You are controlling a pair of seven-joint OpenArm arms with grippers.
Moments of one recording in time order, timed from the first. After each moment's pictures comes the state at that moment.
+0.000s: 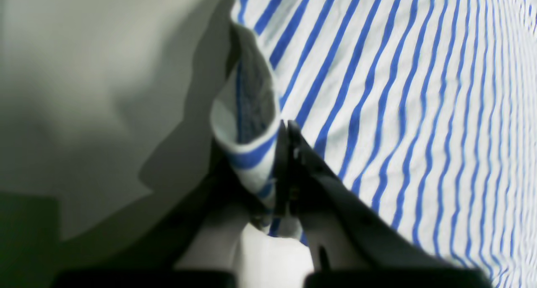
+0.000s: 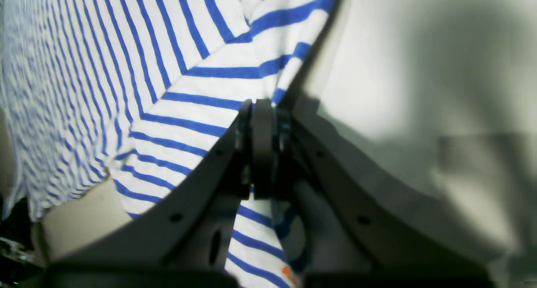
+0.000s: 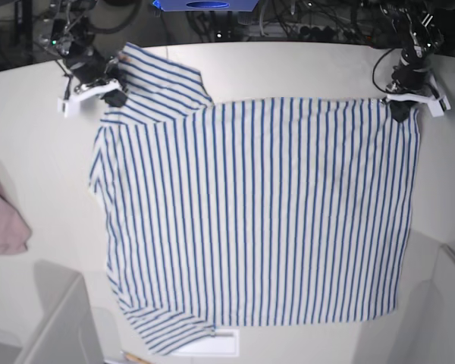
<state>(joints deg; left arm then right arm) 25.3 -10.0 -37.1 82.9 -39.9 -15.6 27.5 -29.7 2.8 20.4 97.7 41.2 7.0 -44.1</state>
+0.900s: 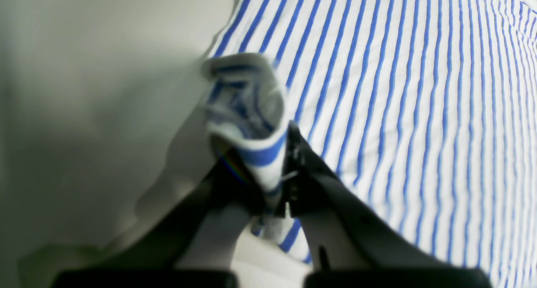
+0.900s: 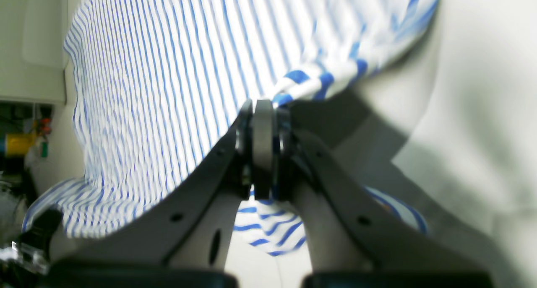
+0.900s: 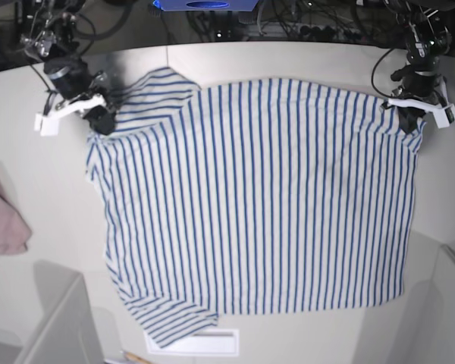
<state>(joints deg) 29.4 -9.9 -34.8 102.6 -37.1 -10.0 31.6 -28.8 3.6 22.8 112.6 50.8 5.5 -46.8</state>
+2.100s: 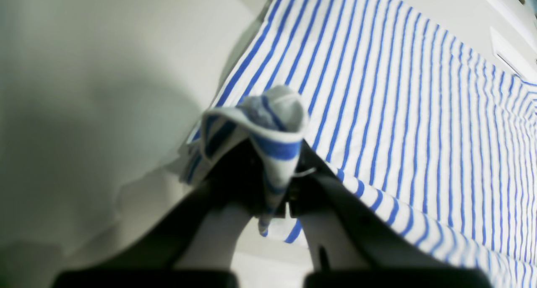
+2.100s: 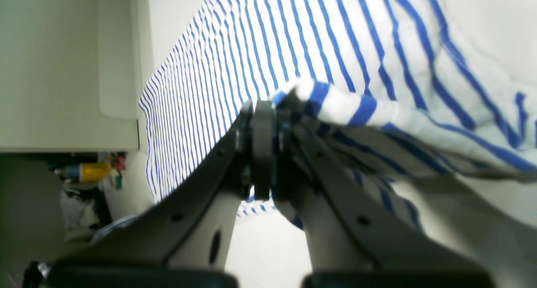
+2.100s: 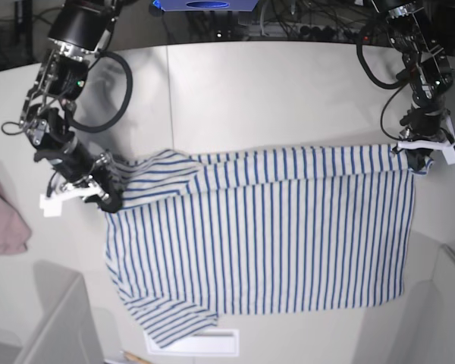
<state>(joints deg) 16.9 -12.8 -33.1 96.0 -37.6 -2.7 31.7 -0.5 3.2 22.4 97.7 51.2 -1.9 -57.6</state>
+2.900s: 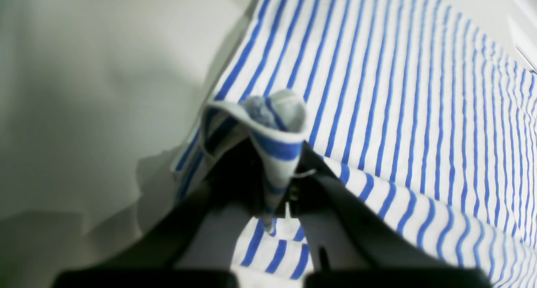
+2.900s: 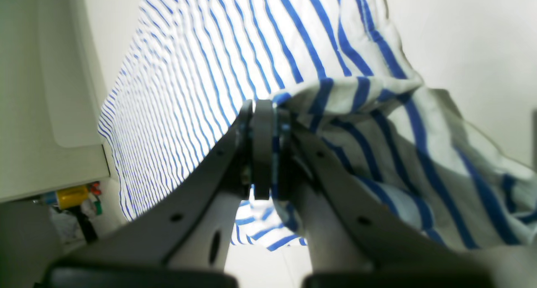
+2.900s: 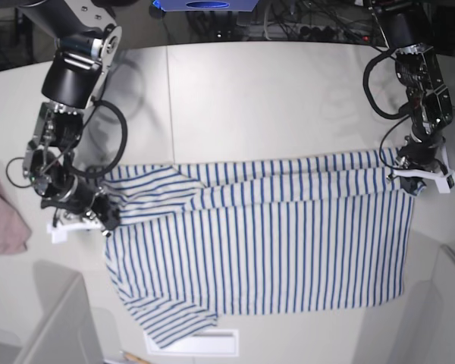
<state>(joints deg) 5.5 -18.5 -25.9 82.1 -37.4 -2.7 31.7 15.6 6.0 22.1 72.4 42.7 -1.9 -57.0</state>
